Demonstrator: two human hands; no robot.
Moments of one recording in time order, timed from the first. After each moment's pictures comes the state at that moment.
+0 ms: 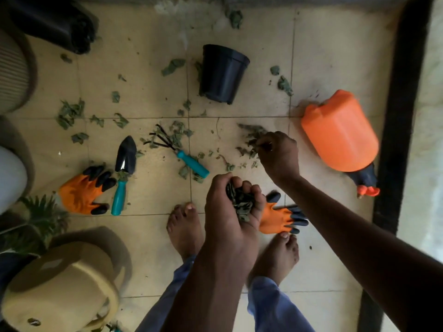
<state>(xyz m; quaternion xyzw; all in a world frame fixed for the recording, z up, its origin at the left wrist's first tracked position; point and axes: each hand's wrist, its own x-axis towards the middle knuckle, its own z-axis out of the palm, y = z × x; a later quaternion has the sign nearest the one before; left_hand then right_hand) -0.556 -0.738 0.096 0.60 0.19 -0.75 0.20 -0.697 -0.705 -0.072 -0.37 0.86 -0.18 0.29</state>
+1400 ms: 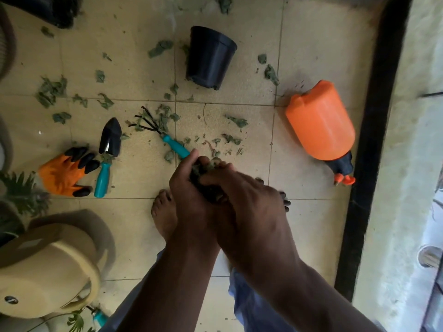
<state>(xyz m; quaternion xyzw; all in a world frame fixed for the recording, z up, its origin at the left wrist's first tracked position) -0.542 -0.735 0.106 0.54 0.14 -0.79 0.25 -0.607 -0.680 0.159 -0.45 0.77 -0.26 0.36</state>
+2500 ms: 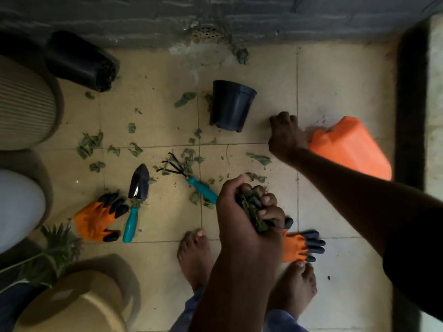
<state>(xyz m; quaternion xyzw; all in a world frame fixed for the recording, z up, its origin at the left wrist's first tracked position) -0.579 -0.774 0.114 0.53 0.25 -0.77 0.24 -0.762 -0.789 -0.118 -0.50 0.83 0.06 0.26</state>
